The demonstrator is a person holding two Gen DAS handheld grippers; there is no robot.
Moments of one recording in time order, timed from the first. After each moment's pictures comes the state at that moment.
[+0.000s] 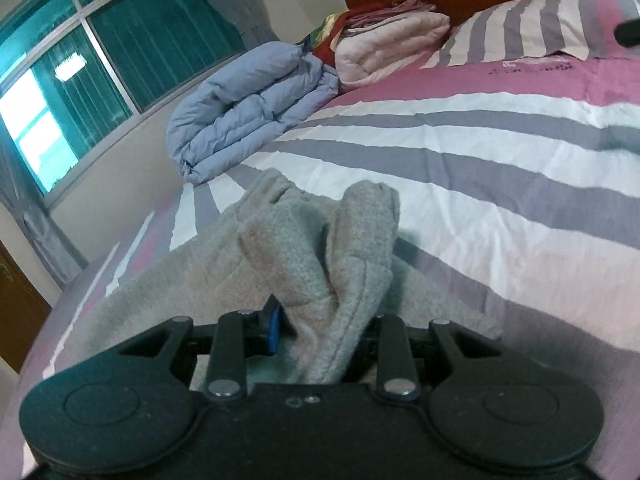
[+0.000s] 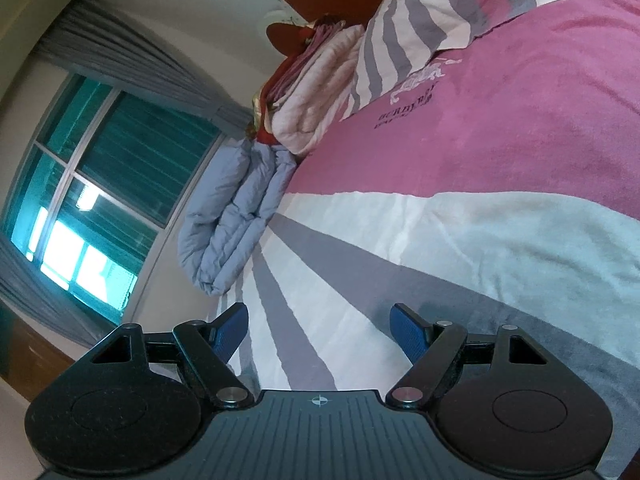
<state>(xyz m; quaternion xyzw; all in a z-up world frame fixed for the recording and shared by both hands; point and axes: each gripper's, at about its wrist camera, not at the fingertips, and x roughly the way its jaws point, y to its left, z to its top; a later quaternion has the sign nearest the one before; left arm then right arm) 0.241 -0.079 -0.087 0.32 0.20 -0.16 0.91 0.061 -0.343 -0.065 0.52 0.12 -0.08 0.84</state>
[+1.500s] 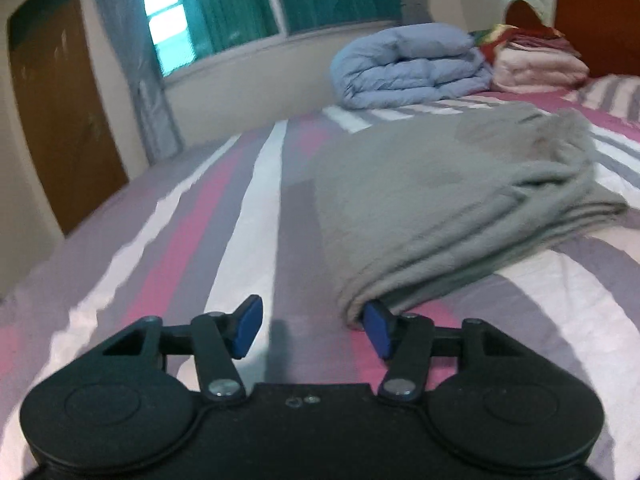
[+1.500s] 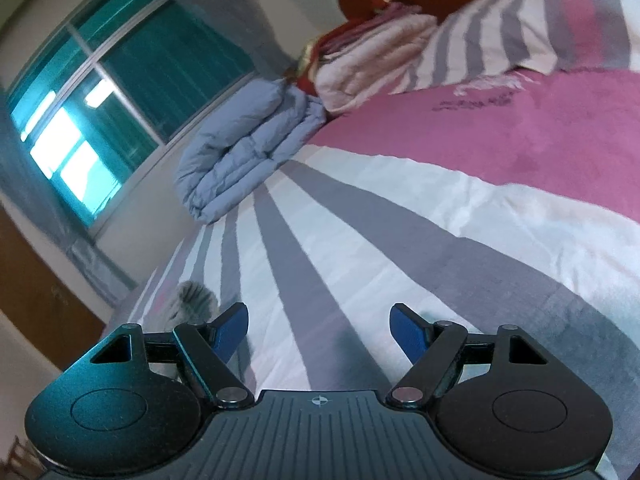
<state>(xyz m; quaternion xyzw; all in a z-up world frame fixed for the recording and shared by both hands) 0.196 0.151 -0.062 0.14 0.25 -0.02 0.96 0.100 -0.287 -0.046 0.37 0.20 -0.06 0.91</state>
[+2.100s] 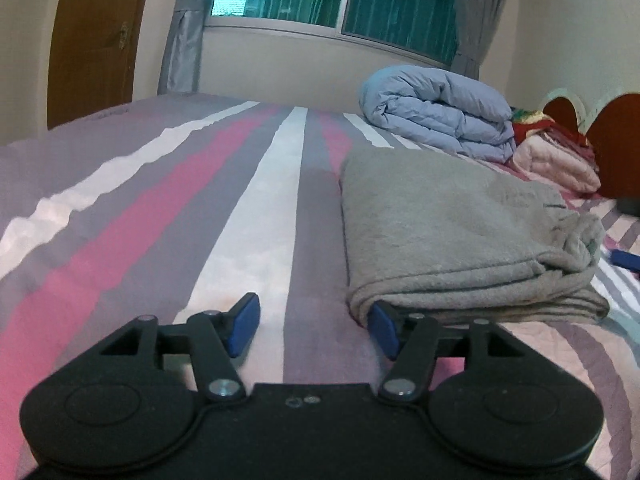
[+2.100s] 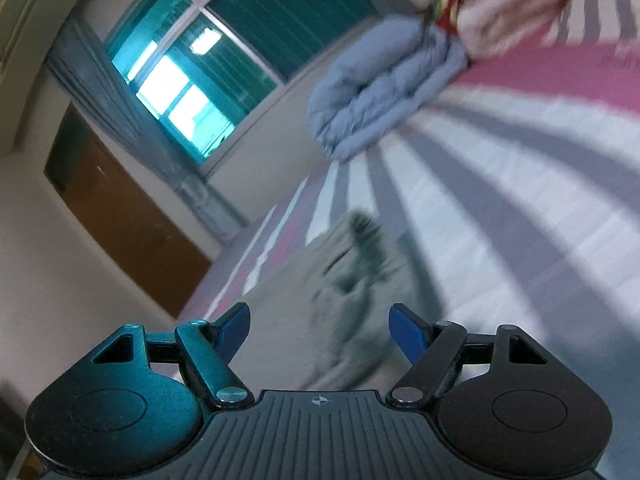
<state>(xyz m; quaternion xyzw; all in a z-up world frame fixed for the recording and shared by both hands) 0.197 0.212 -0.074 -0.06 0.26 -0.05 0.96 0.168 -0.200 -0.037 0.37 0.21 0.15 0.89</state>
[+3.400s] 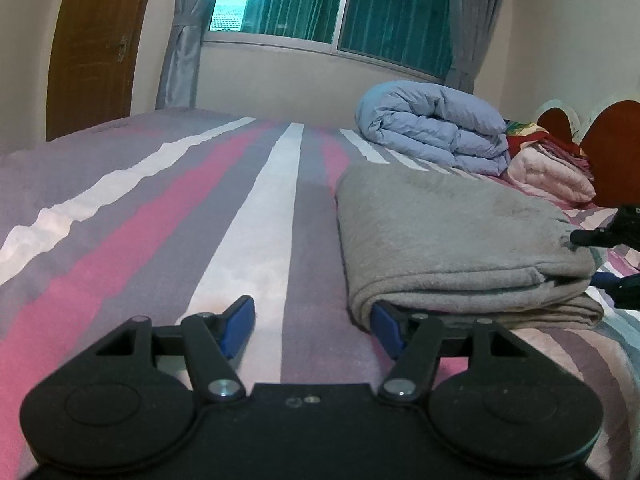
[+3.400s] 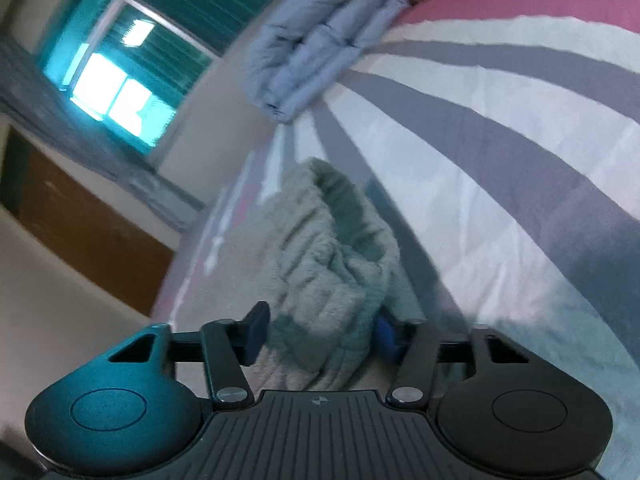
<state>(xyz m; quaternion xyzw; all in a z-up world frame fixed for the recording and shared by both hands) 0.192 0.207 -0.072 -0.06 0.23 -0.05 0.97 0.207 -0.195 -0.068 0.41 0.28 0.09 0.86</state>
